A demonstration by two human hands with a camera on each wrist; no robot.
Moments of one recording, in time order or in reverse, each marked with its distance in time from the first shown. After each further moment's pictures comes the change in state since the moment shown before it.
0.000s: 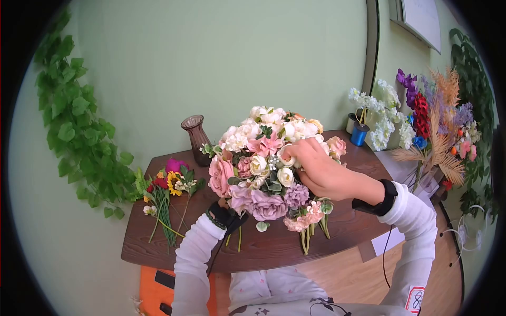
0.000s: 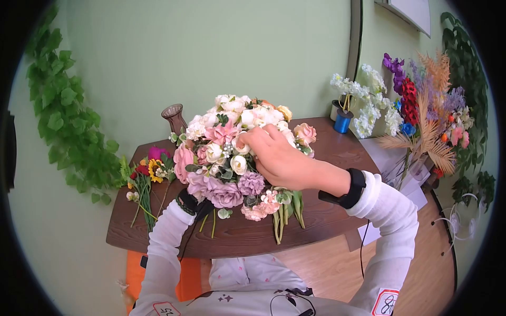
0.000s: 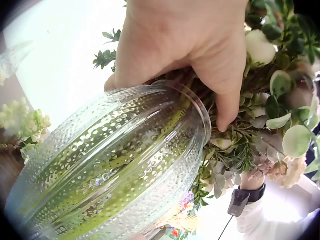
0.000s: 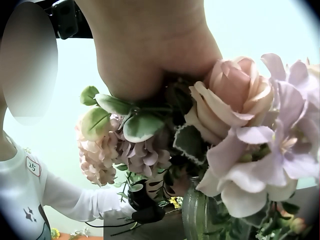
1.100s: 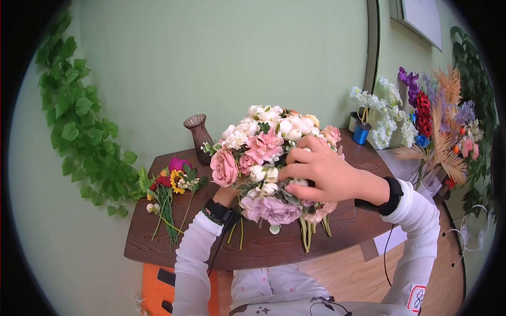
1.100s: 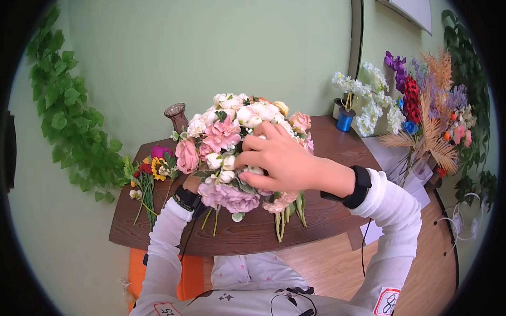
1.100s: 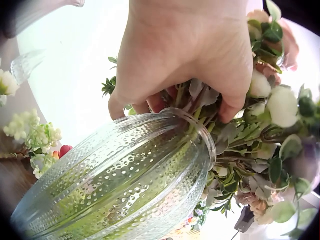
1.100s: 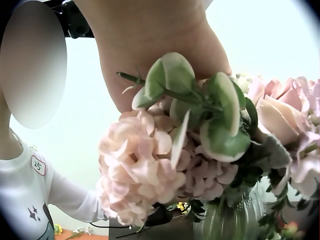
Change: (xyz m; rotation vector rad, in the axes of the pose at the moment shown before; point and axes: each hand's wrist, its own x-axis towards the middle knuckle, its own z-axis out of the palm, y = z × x) left_hand 0.012 -0.006 -0.018 0.100 -0.057 0.019; right_hand 0.001 -0.012 -0.008 -0.190 -0.024 -0.143
